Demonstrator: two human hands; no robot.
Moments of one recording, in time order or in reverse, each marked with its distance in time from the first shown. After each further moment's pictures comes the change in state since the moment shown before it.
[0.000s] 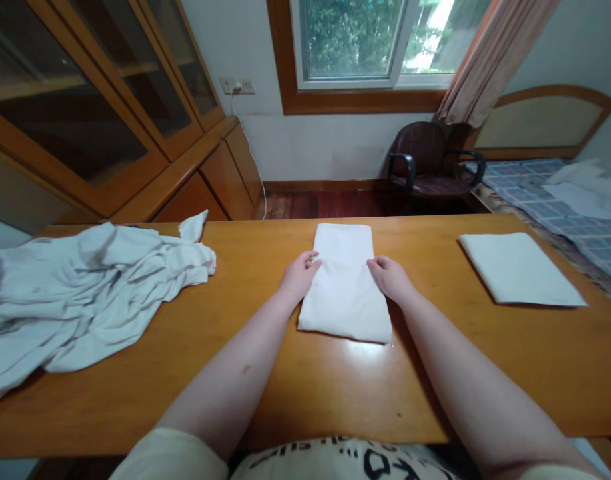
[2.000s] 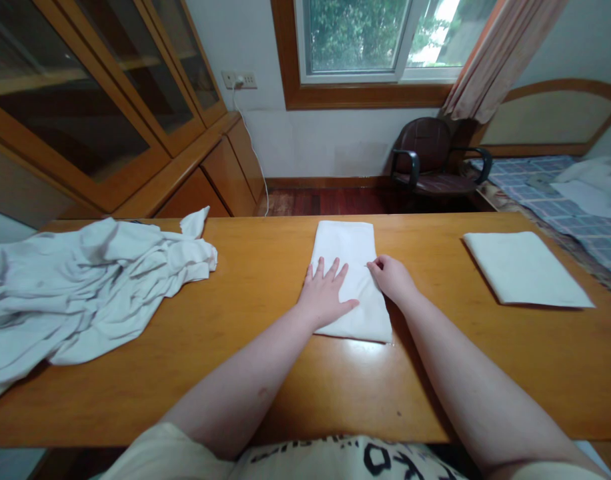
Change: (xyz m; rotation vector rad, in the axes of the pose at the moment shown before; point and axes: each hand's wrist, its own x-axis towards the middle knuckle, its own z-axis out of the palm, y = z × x) left_hand -0.049 0.016 0.033 0.887 -0.266 0.402; right_hand -0.008 -0.016 -0.003 -0.259 0.008 0.046
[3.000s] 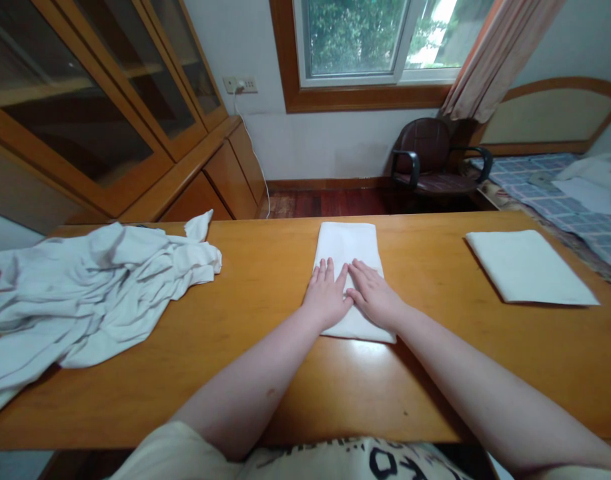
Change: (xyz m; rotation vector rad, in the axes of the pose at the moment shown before) left_hand -0.001 0.000 0.010 0.083 0.101 -0.025; right_hand -0.040 -0.011 0.021 -0.122 -0.050 -0.631
